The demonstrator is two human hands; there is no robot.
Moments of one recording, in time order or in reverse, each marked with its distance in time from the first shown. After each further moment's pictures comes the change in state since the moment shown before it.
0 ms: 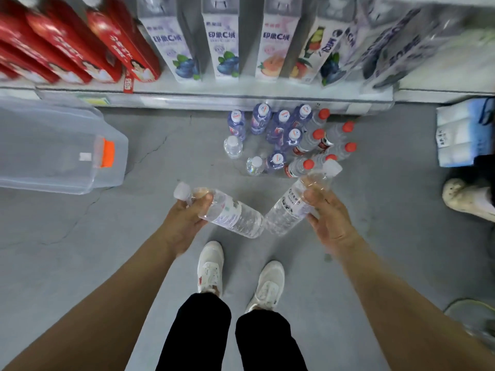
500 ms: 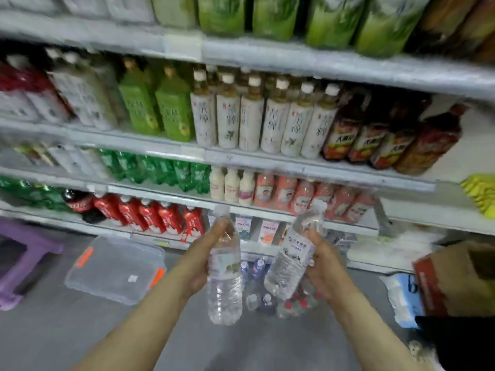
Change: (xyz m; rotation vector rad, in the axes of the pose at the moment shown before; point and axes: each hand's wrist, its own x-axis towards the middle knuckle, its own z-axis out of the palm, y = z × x) left_hand -0.318 0.272 0.102 -0.087 -0.106 0.378; right_hand -0.260 -0.296 0.117 -0.050 -0.262 -0.368
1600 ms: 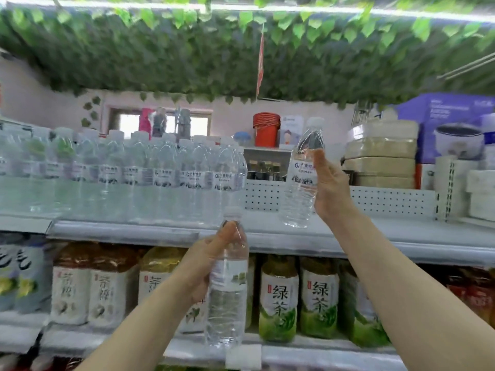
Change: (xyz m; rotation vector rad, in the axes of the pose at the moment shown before) left_hand -0.057 0.527 -0.011 0.215 -0.219 0.794; right_hand 0.022 -0.548 0.393 0.037 -0.138 -1.209
